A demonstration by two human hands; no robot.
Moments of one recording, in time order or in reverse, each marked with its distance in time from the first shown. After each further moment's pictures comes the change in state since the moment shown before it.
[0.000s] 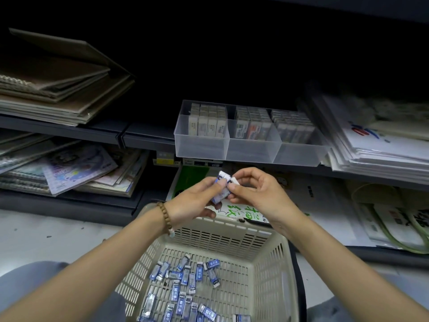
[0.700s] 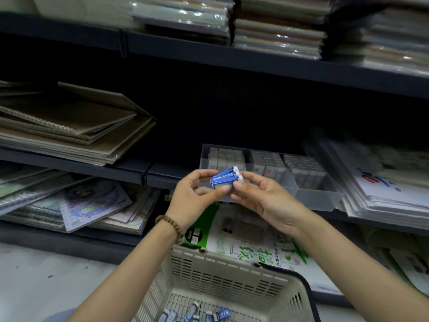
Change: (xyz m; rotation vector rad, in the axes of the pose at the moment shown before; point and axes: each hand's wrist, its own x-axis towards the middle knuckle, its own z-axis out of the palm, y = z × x) left_hand 0.004 0.050 -0.056 -0.033 0.396 0.442; right_hand 0.043 -0.061 0.030 0.228 -0.155 0.005
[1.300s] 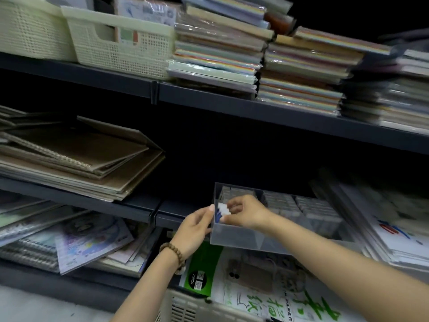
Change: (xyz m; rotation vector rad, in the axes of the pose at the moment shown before) left_hand 0.049 -0.026 -0.036 0.069 -0.124 -0.132; right_hand 0.102 -0.004 0.023 -1.062 0.111 -0.027
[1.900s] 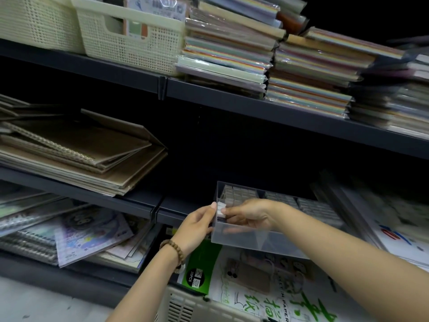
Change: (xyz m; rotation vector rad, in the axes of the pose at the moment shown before) left_hand -0.002 0.000 -0.001 -0.067 -0.027 -0.017; right_hand 0.015 -0.004 -0.007 0.435 -0.290 0.386
